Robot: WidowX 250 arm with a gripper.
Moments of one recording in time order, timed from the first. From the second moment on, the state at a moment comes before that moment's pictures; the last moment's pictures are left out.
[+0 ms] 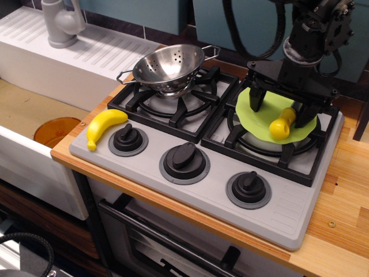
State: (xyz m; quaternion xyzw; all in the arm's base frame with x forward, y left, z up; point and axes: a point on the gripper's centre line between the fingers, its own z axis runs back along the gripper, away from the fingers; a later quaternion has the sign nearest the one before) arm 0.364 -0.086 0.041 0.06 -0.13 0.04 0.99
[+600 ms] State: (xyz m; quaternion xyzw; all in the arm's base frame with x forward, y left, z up) arm 0.344 -0.086 0.050 0.10 -0.06 0.03 0.99
